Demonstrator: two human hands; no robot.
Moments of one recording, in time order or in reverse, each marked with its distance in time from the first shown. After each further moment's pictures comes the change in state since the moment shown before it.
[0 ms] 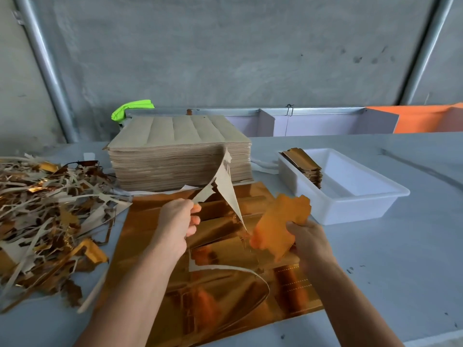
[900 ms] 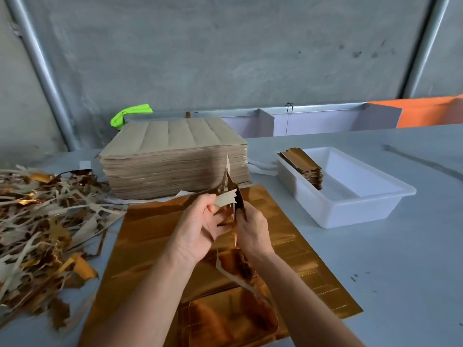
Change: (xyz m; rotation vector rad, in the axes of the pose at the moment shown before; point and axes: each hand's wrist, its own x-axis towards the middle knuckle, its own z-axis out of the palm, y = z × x) left_hand 0.005 -0.010 0.039 -0.493 -0.573 -0.010; right_hand 0.012 0.000 0.080 -0.346 -0.203 -0.517
